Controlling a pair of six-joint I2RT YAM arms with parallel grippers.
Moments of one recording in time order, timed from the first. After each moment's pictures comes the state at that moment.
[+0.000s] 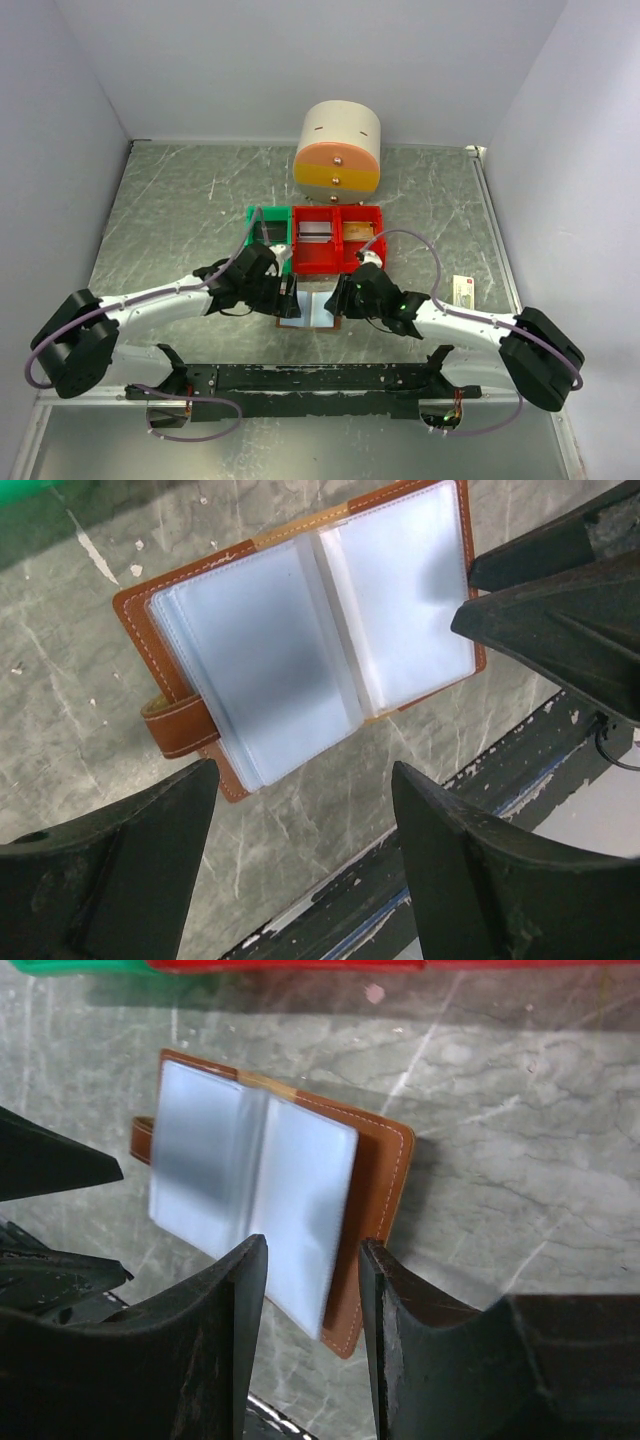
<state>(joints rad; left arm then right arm) -0.82 1.28 0.64 -0.26 0.20 -0.58 0.86 1.16 0.41 0.03 0.05 0.85</state>
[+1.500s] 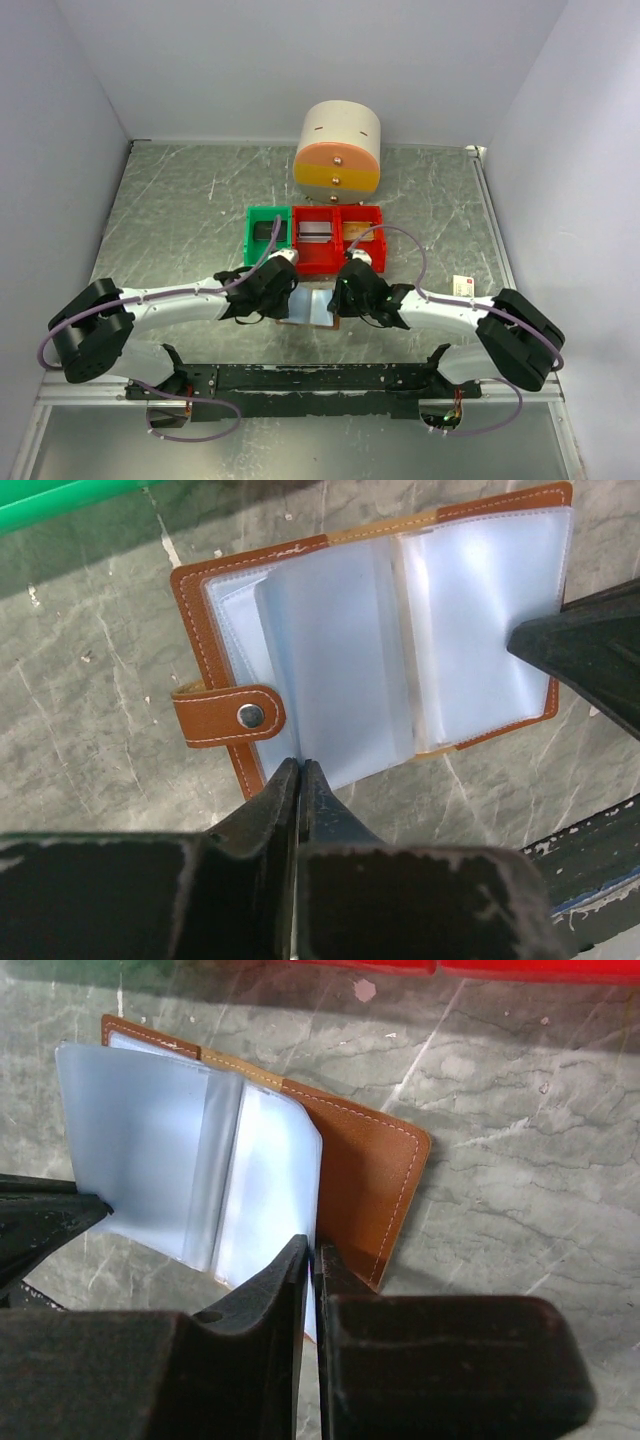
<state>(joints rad) -0.98 1.39 0.70 -0.31 -0.15 -0.68 0.87 1.33 0.49 0.00 0.05 0.79</state>
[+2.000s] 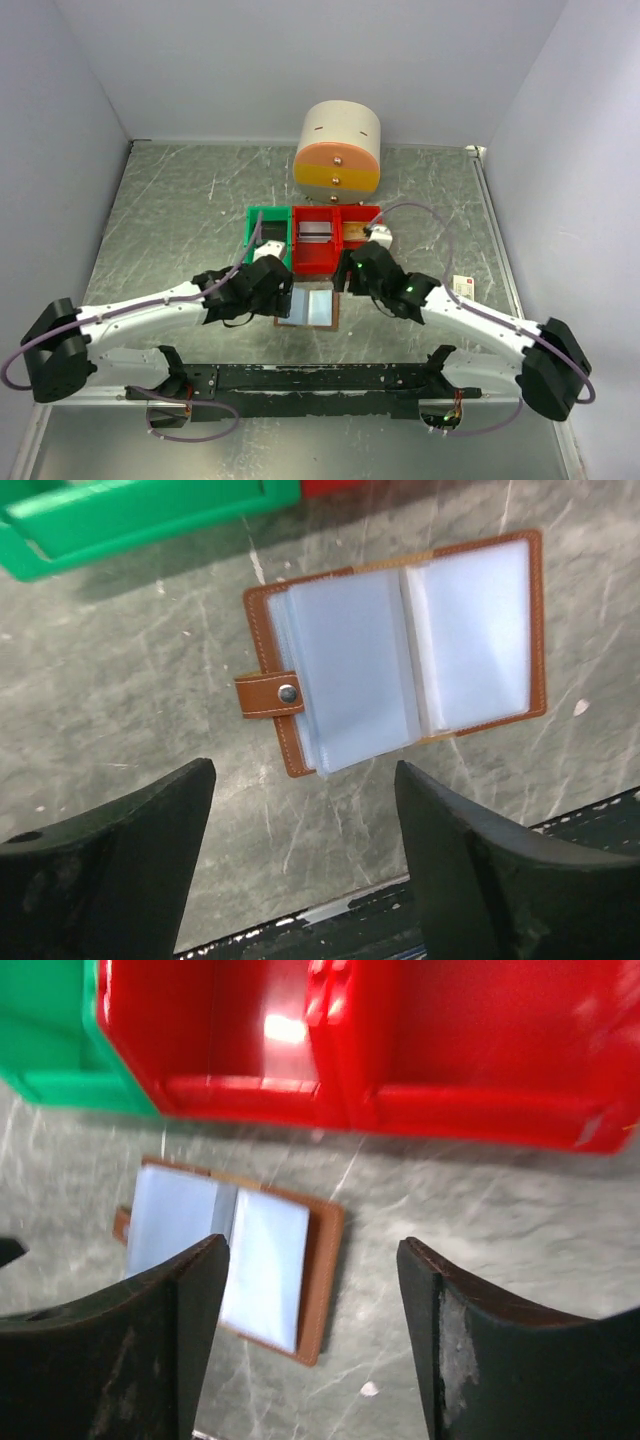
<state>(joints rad) -1.03 1.24 0.74 -0.48 -0.29 -0.72 0.84 1.14 0.61 -0.23 0.25 0.72</state>
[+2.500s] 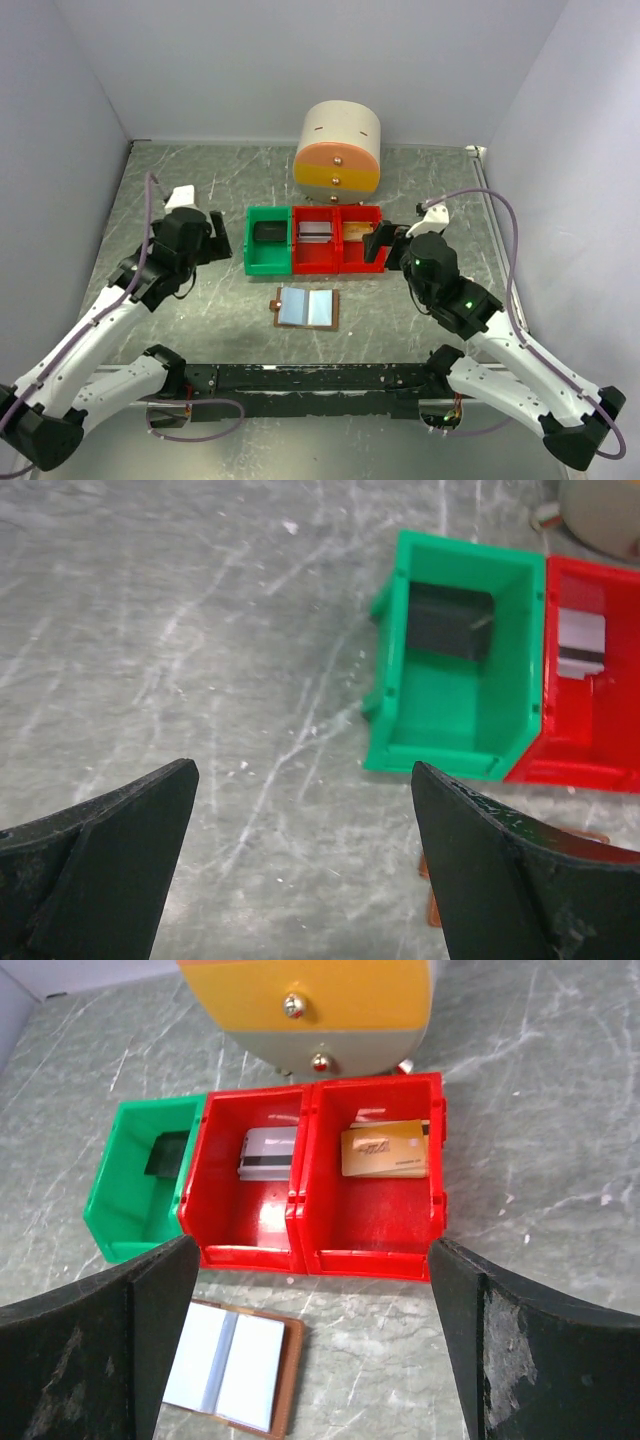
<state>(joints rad) -0.58 0.92 0.90 -0.64 -0.46 -0.50 0.75 0.75 0.75 -0.33 0.48 0.46</state>
